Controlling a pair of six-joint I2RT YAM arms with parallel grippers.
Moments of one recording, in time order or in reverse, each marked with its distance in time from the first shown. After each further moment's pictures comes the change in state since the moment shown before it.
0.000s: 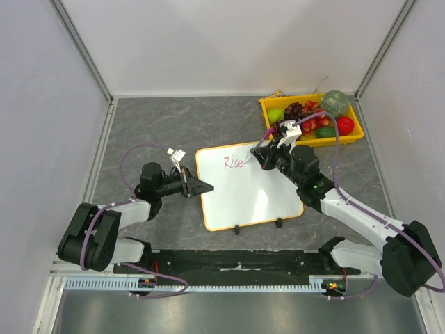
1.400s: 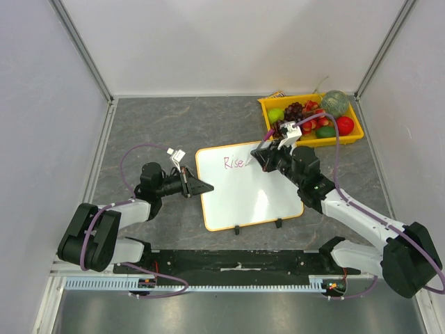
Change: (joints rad) left arm 0.000 -0.002 0.000 -0.003 -0.001 0.000; right arm -0.009 -0.015 -0.015 -0.013 -0.011 -0.004
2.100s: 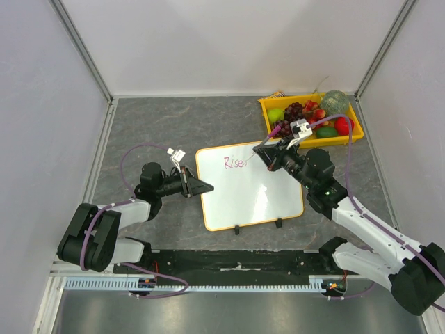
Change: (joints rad) left arm 0.000 -0.001 0.000 0.001 0.001 0.002; right arm -0.002 -0.150 0.013 -0.018 -0.079 0.019
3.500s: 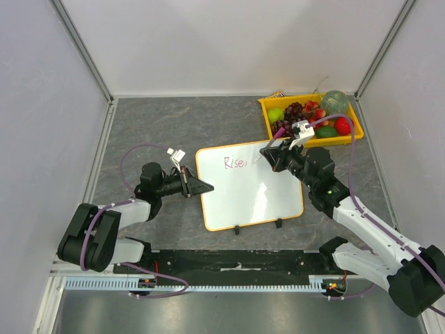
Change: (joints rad) left arm 0.000 0.000 0.000 0.002 0.000 0.000; right arm -0.051 -0.008 -0.003 -0.107 0.031 -0.060
